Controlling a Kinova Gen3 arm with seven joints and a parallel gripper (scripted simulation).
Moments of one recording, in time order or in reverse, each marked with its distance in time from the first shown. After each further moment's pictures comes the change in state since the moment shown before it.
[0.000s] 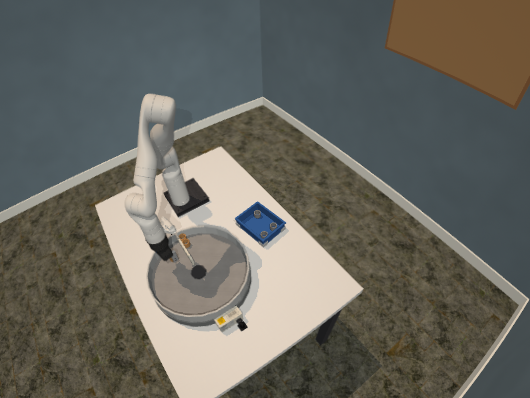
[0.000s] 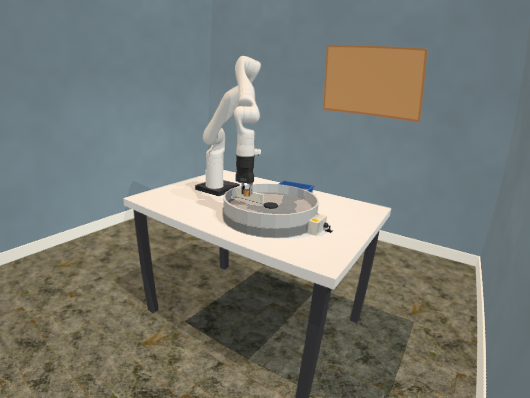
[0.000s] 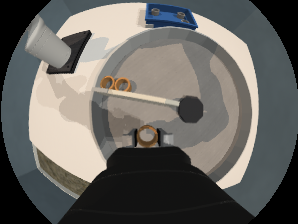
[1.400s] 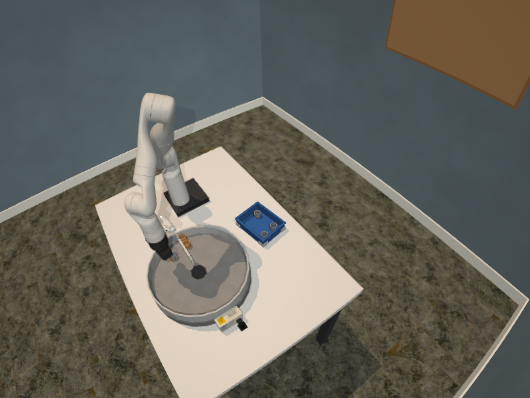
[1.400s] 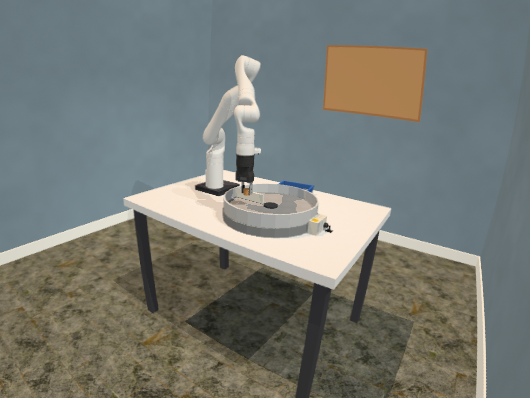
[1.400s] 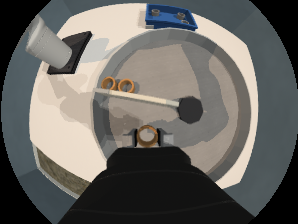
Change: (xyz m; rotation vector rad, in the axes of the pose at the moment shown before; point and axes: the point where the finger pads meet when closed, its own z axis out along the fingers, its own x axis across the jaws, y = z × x) arm 0.000 0.000 -0.004 0.001 -0.001 0.000
